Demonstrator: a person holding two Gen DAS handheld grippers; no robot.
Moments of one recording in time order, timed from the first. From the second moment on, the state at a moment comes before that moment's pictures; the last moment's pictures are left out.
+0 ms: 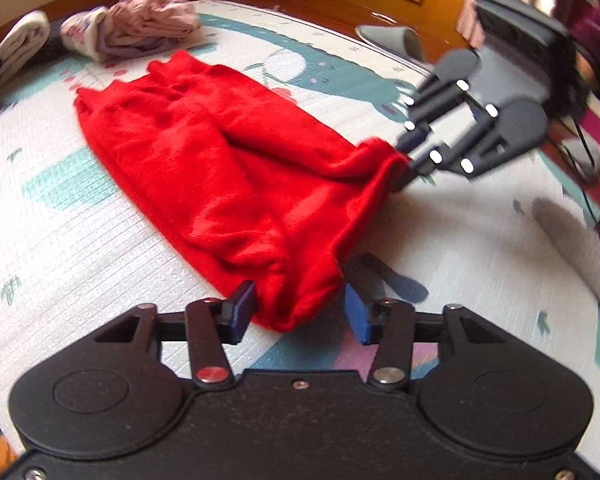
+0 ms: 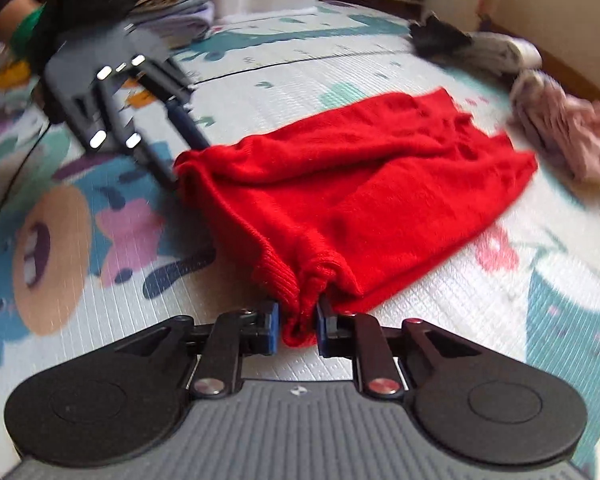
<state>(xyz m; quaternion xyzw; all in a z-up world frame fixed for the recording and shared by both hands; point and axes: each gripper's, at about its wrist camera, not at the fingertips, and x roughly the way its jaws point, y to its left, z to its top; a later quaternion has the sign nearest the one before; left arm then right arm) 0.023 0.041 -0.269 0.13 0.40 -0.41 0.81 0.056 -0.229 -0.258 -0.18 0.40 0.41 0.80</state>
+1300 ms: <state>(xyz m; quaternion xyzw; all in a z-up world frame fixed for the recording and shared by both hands) -0.002 0.056 -0.157 0.22 0.29 -0.46 0.81 0.042 -0.262 -0.129 -0.23 0.34 0.49 0.77</state>
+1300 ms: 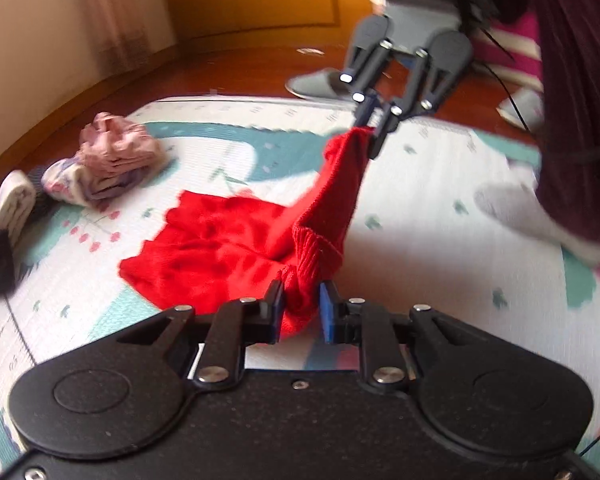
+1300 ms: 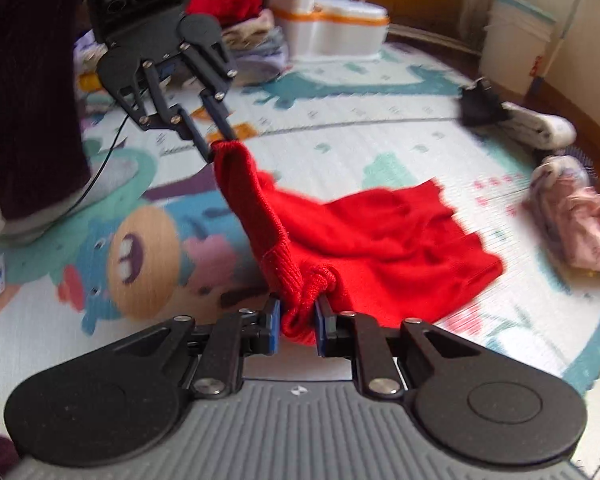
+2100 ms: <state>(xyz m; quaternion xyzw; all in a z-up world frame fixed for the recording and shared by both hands) 0.224 0.085 -0.186 -0.06 0.49 -0.42 0.76 0.208 -0.287 -0.171 -0.07 0.38 0.39 0.83</state>
